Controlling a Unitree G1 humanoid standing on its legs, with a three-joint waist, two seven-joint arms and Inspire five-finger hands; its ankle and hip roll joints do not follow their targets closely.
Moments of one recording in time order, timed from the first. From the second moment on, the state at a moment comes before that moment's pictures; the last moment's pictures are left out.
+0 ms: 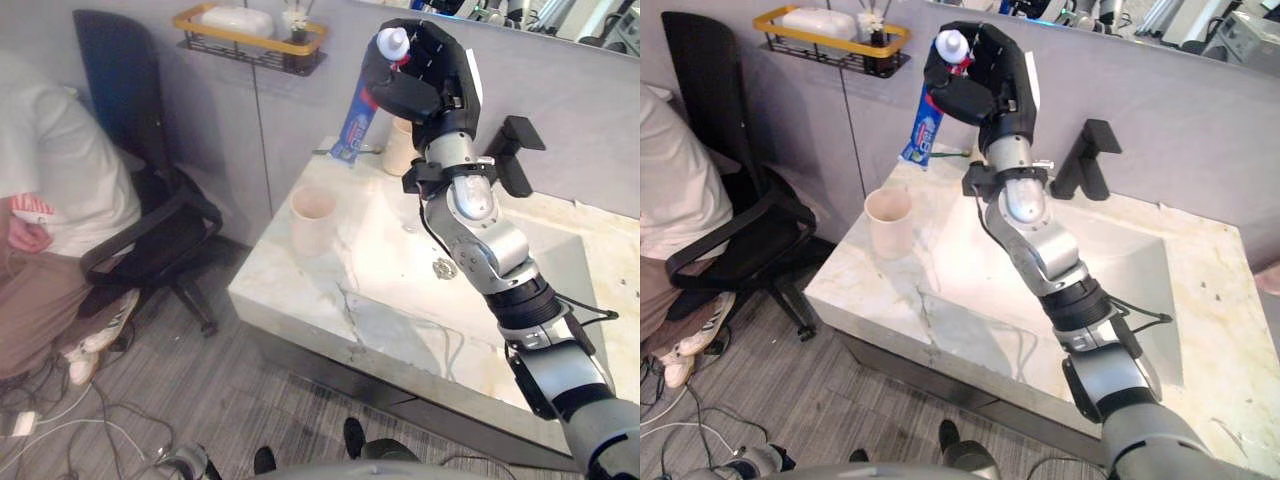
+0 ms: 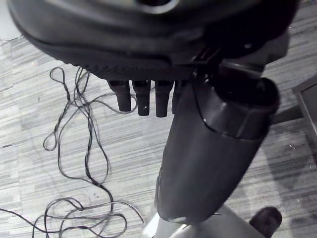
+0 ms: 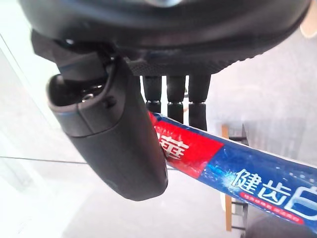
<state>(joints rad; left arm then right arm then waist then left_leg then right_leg) -0.15 0.27 -0.42 1.32 0.16 0.28 0.02 -0.80 -0.47 0.32 -0.04 0.60 0.03 -0.45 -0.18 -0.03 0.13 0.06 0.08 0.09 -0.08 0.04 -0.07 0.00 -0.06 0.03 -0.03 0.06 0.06</state>
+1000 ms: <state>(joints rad) -0.14 0.23 -0.43 1.33 0.18 0.31 0.04 -0.75 -0.35 0.39 -0.04 0.71 0.01 -0.39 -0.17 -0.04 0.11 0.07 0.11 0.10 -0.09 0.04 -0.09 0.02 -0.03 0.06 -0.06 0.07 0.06</state>
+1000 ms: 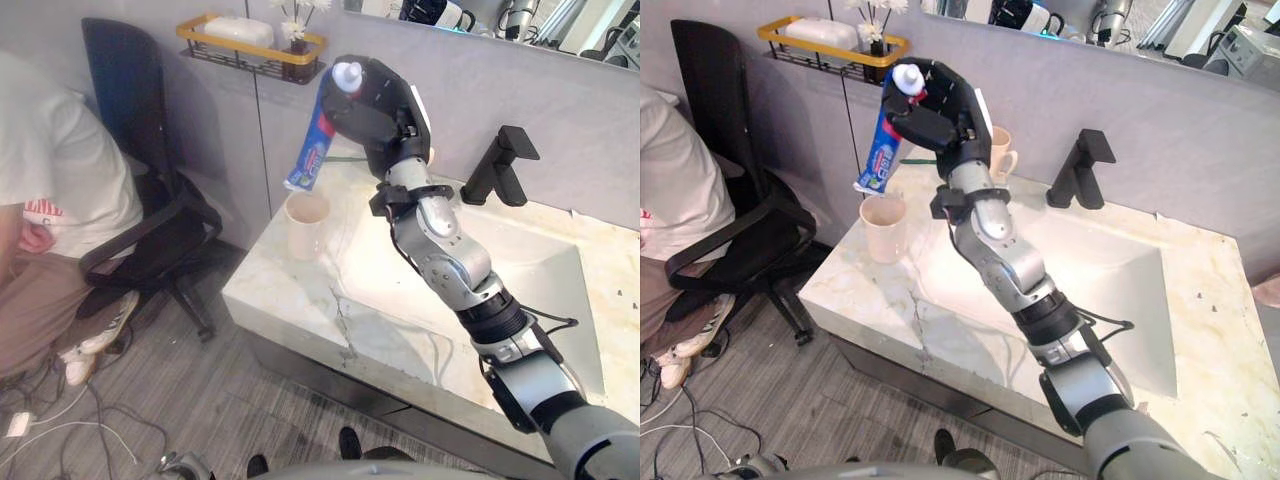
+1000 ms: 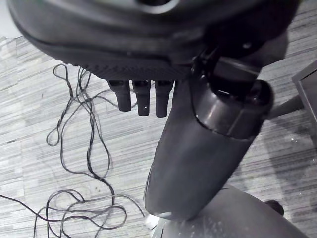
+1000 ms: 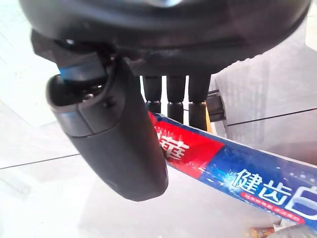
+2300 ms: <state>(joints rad) -0.11 0.21 -0.43 1.32 0.20 0.33 0.05 -0.64 -0.31 0.40 0.00 0.67 -0.10 -0.36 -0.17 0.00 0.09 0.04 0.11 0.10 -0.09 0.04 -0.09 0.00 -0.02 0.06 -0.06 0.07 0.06</state>
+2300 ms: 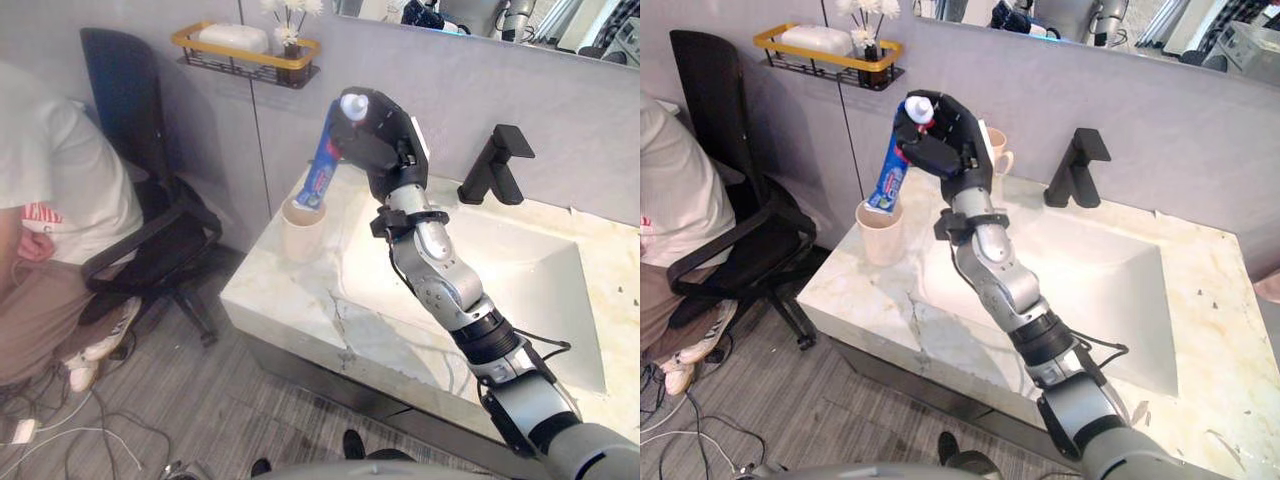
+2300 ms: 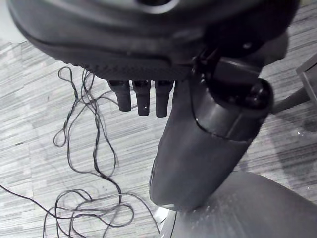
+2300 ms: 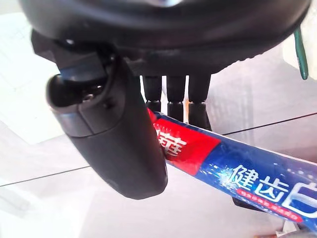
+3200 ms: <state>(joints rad) -0.12 0.21 -0.42 1.31 0.19 0.31 0.06 -0.63 -0.31 0.40 0.01 0.55 -0.17 -0.38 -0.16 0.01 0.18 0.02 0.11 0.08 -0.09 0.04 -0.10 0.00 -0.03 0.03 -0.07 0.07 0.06</state>
